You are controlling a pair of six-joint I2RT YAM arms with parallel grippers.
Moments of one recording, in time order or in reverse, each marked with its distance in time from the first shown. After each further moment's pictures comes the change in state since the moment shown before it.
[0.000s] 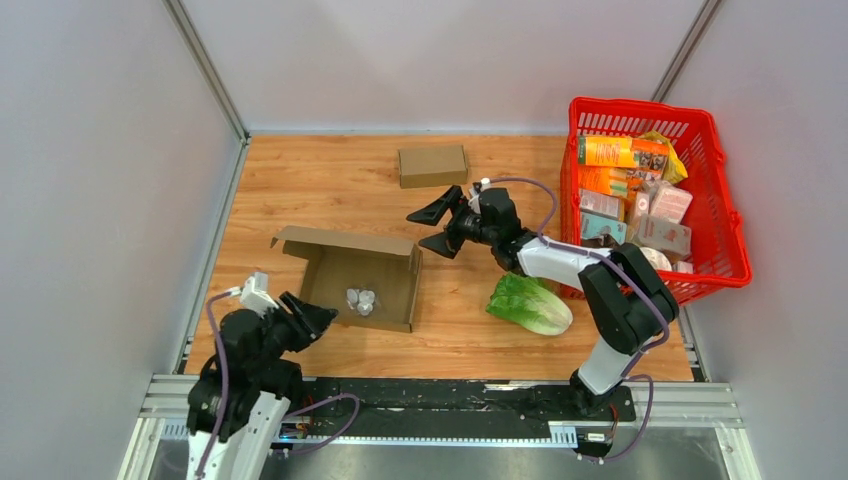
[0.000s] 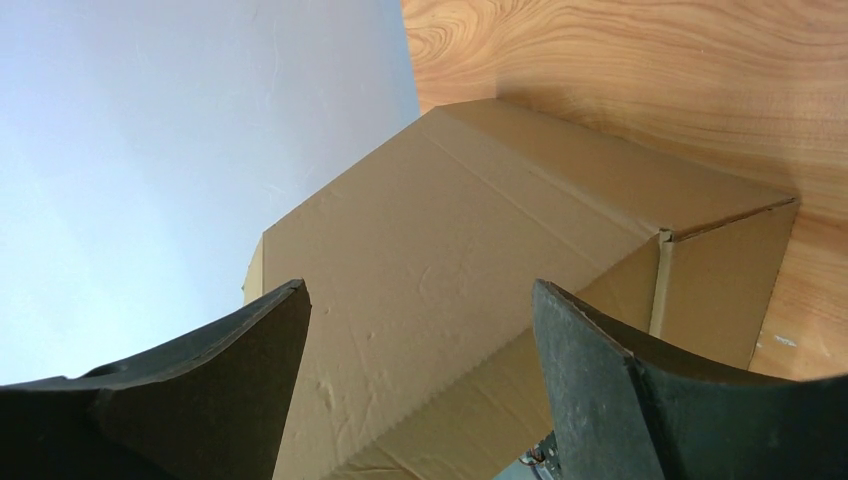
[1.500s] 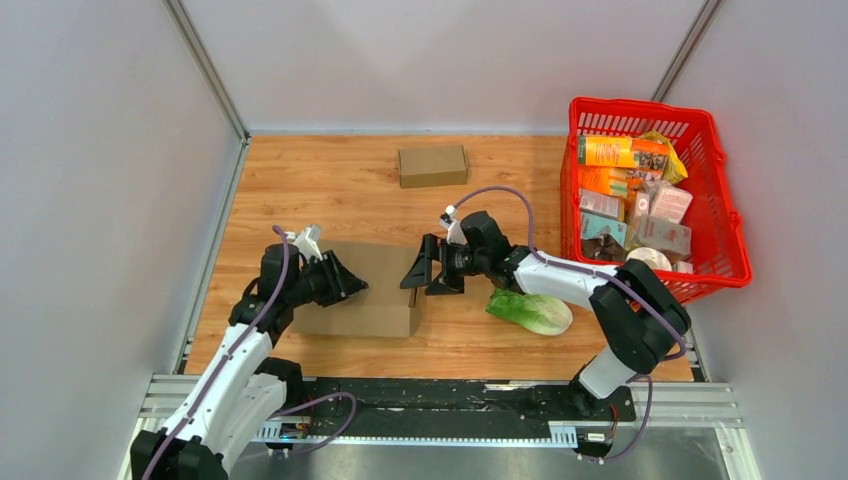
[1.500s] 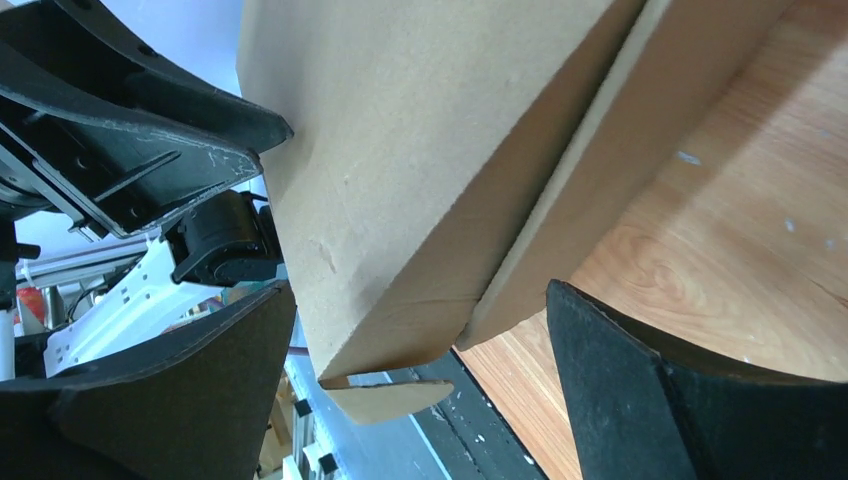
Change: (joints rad) left arm -0.001 0.711 -0.024 0.593 0.250 0.219; right arm 0.129 -0.105 -0.051 -0.351 -0.123 -0.552
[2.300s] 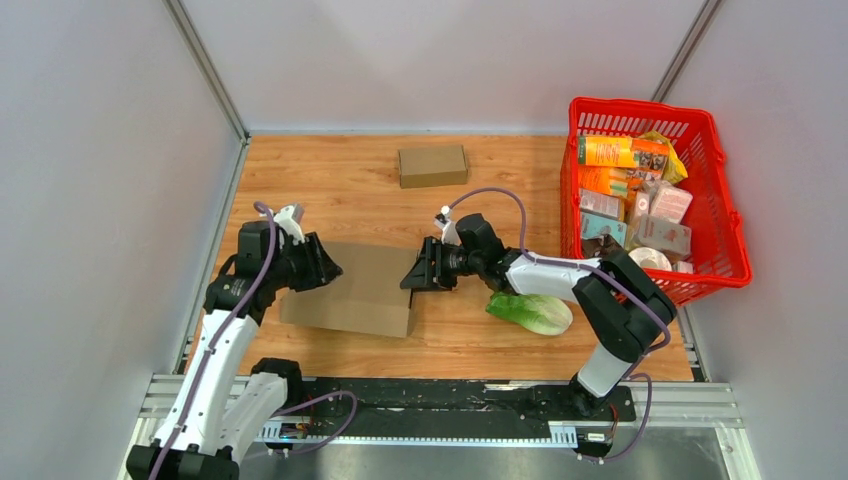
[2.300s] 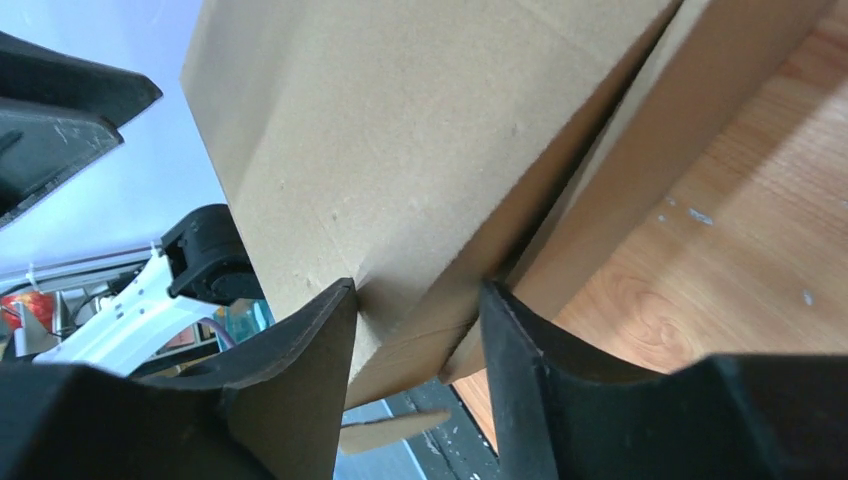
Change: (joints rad) left arm 0.082 0.055 0.324 -0.360 -0.141 0.246; right arm 0.015 0.097 0.000 0.142 -0.006 0.039
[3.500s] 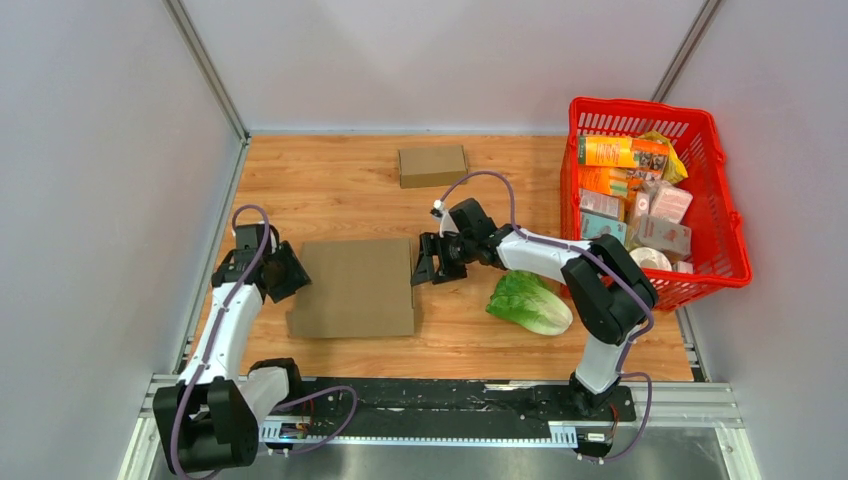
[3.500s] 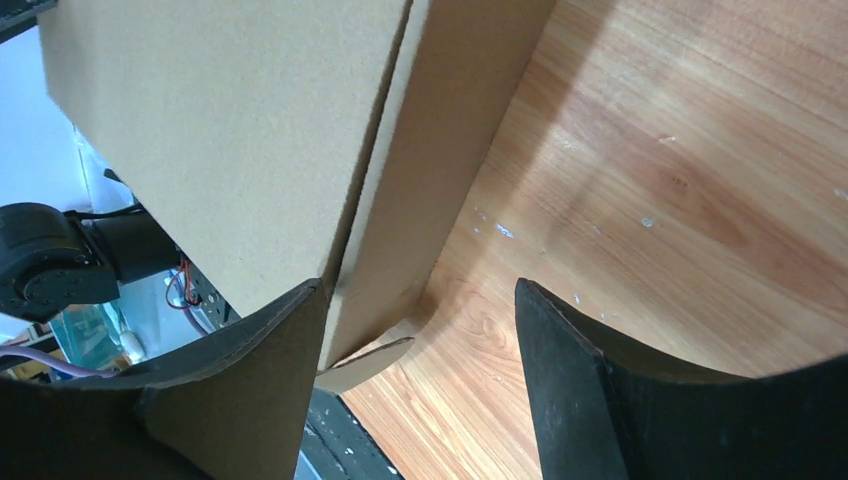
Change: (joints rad) left arm 0.249 0.215 -0.080 0.020 -0.263 -0.061; right arm -0.053 0.117 0.211 -0.380 0.059 -0.362
